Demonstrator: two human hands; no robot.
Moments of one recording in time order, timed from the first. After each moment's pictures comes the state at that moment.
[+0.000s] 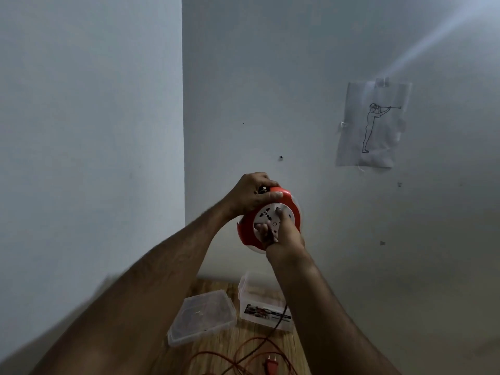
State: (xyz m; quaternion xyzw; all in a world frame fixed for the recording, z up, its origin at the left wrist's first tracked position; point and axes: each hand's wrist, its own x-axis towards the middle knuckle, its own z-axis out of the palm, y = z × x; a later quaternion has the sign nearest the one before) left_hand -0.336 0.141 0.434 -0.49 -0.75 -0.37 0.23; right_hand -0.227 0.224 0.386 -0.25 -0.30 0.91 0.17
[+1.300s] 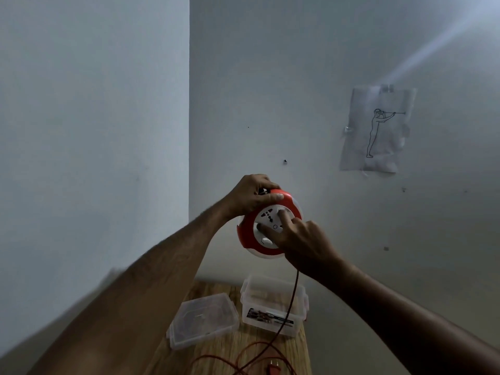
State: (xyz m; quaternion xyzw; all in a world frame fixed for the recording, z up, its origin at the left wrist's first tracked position) left_hand -0.337 0.128 0.442 -0.50 -0.76 -0.37 0.21; right_hand -0.213 0.285 0.376 0.20 -0.86 -0.25 0.39
